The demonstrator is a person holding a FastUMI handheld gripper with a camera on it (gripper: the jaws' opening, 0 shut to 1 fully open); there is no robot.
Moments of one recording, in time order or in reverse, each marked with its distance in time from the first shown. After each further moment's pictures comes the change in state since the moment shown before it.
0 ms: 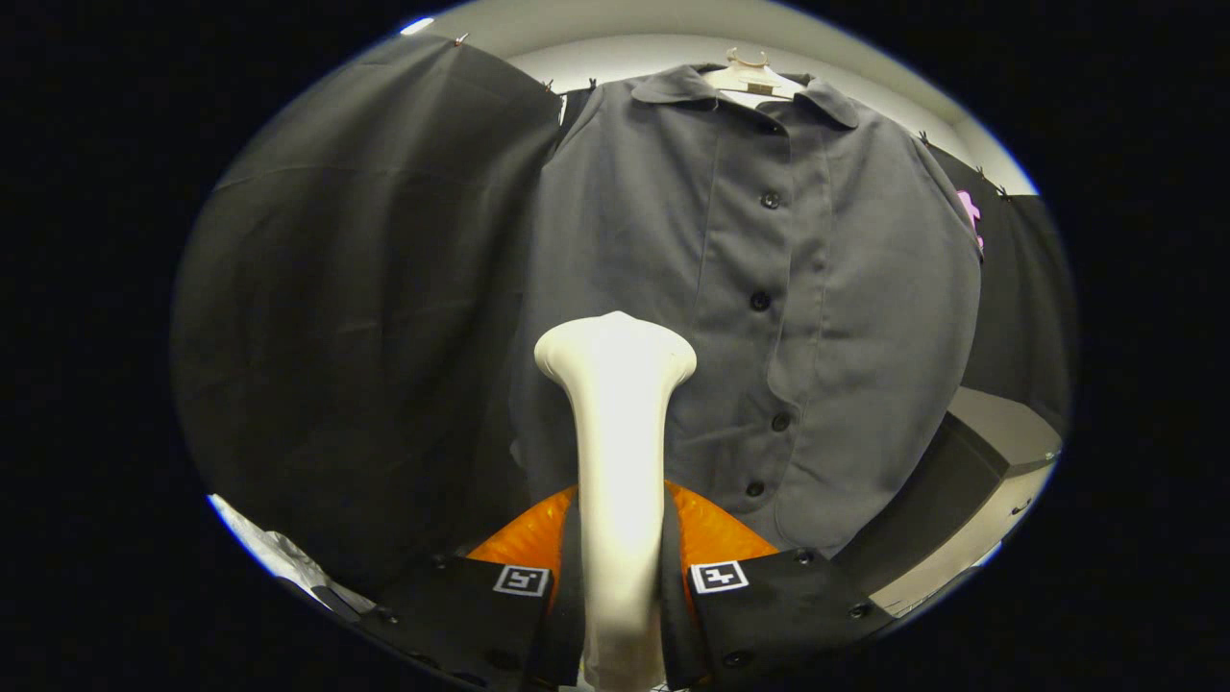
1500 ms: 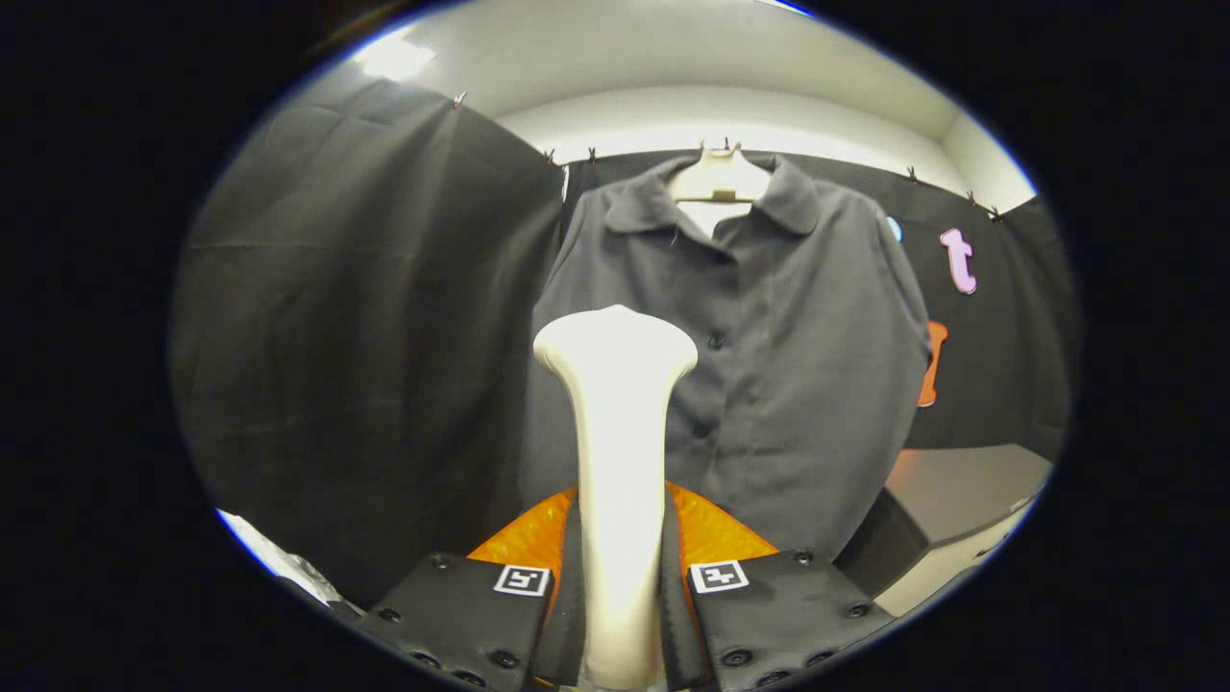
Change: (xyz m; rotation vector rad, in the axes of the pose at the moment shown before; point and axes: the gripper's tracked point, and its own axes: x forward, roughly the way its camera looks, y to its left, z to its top) arm -0.080 -0.057 0.147 0.020 -0.284 0.039
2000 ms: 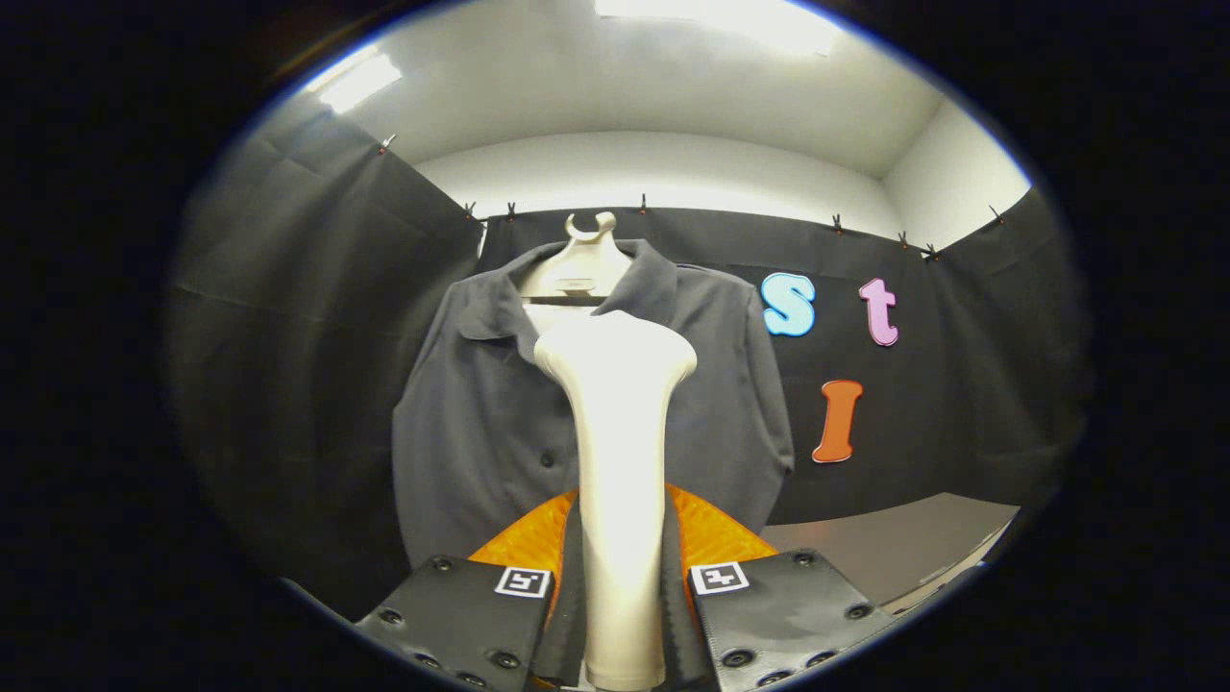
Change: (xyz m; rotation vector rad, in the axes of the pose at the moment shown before) arm -0.008 -0.137 0.074 -0.030 -0.139 -0.246
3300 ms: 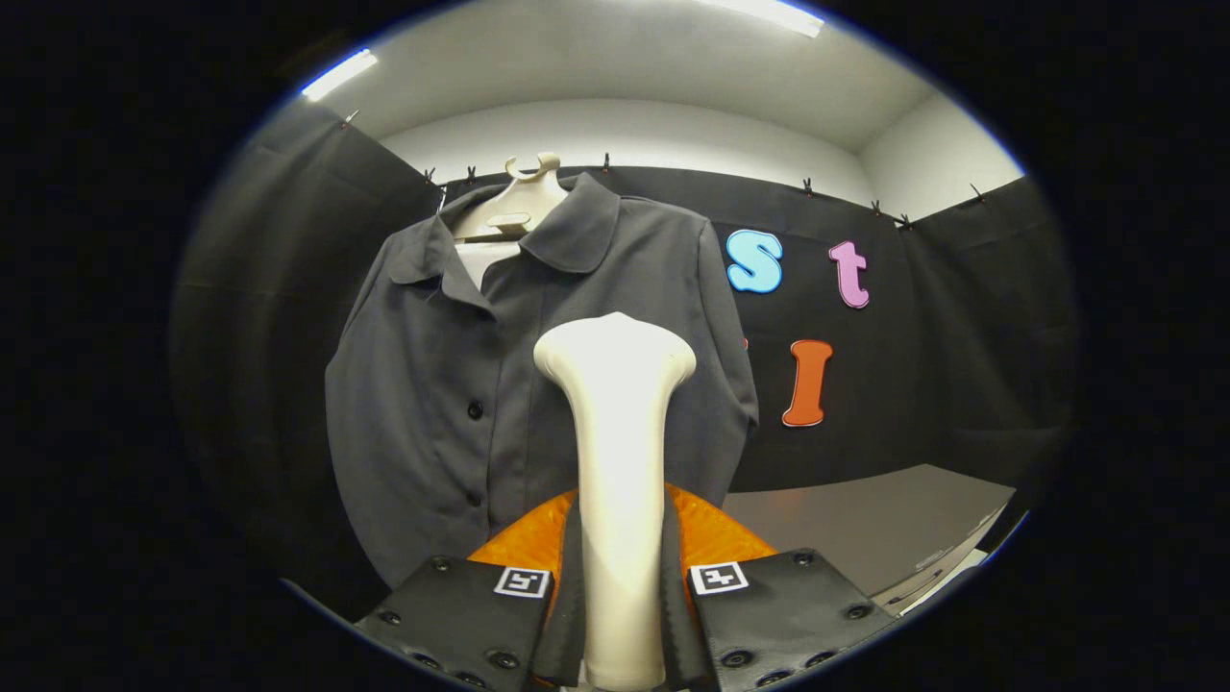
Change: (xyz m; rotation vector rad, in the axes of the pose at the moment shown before) arm 0.009 -0.038 -0.067 0.013 0.135 -0.071
